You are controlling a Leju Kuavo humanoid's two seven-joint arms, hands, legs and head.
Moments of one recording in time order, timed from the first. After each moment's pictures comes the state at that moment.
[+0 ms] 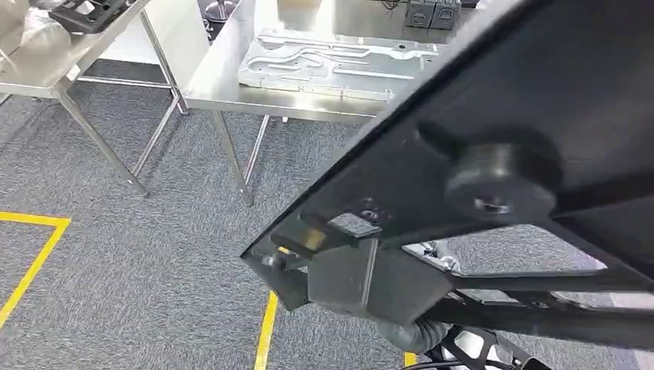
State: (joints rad) left arm -0.09 -0.07 1.32 -0.23 -0.91 -0.01 -0.19; right arm -0.19 -0.09 0.55 -2.05 0.04 0.14 -0.62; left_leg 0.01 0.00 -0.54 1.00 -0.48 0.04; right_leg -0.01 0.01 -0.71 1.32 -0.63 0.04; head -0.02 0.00
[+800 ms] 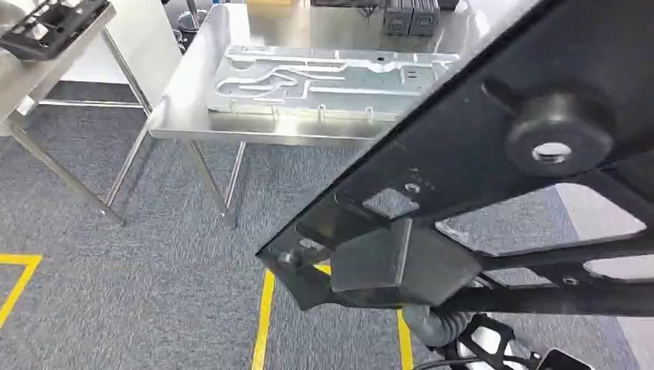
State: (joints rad) left arm -0.08 -0.06 1.32 -0.23 -0.91 -0.01 -0.19; right arm -0.20 -0.16 0.55 -2.07 -0.05 0.09 -0.62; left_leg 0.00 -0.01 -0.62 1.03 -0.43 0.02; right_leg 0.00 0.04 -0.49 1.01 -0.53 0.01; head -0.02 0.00
